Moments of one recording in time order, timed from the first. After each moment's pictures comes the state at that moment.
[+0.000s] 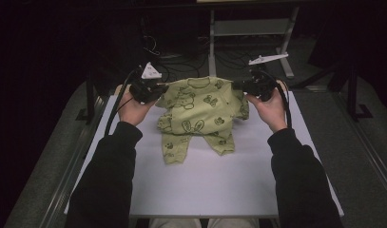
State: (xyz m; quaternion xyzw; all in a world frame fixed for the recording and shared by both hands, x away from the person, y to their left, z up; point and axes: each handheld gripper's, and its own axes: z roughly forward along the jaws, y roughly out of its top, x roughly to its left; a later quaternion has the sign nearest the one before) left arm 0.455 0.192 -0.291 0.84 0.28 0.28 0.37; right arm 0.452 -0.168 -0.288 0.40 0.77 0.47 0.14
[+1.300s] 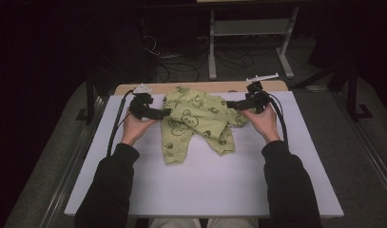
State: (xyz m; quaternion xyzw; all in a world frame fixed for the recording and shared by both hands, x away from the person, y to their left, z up) left arm 0.465 0.230 -0.384 0.79 0.38 0.16 0.45; right arm 0.479 -0.176 -0.379 0.46 0.76 0.44 0.11
